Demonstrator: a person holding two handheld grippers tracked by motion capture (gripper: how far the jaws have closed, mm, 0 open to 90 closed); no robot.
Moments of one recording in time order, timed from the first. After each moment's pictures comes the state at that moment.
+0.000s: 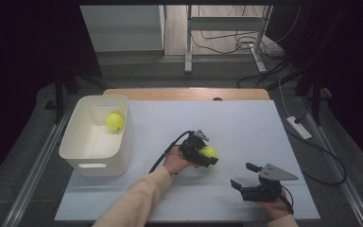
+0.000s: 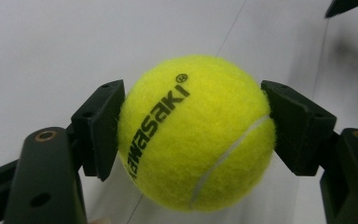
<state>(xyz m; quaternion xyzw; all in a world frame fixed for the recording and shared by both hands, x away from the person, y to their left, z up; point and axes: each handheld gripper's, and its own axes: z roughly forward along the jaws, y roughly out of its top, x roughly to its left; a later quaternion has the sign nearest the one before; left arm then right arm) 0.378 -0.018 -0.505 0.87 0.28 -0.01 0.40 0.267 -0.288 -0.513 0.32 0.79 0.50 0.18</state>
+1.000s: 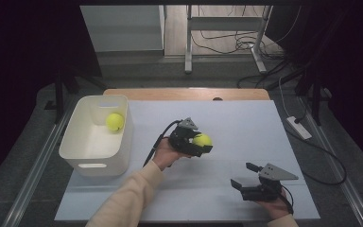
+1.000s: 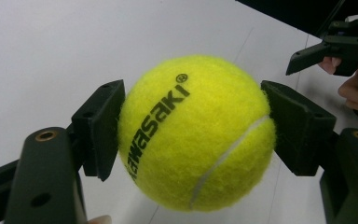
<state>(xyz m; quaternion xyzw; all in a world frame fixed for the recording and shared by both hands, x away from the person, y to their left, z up) 0.374 0.018 -0.459 0.84 0.28 0.03 0.46 0.267 -0.288 -0.512 0.32 0.78 0.50 0.18</state>
